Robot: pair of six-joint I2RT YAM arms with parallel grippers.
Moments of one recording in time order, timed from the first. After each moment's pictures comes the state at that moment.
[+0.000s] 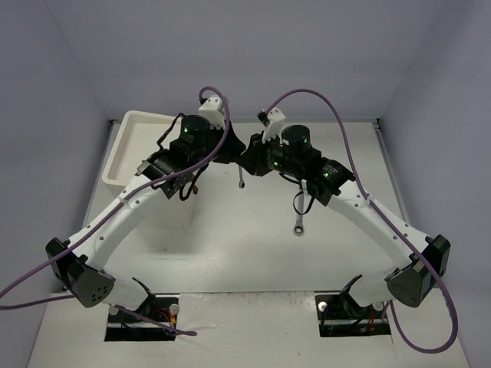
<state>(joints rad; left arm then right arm) -0.67 1.42 1.55 -0.45 0.00 -0.45 0.71 1.39 1.37 -0.28 -0.19 0.31</state>
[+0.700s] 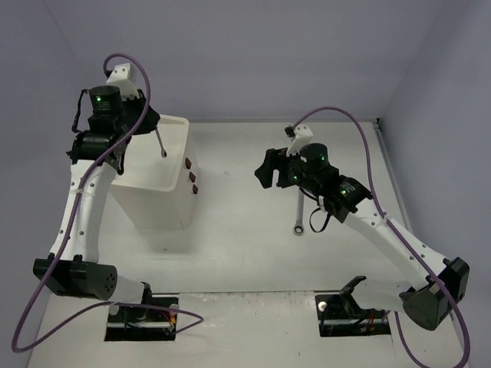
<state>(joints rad) -0.13 1.39 1.69 -0.64 0.09 -0.26 0.66 1.22 1.15 -0.30 -0.01 0.36</state>
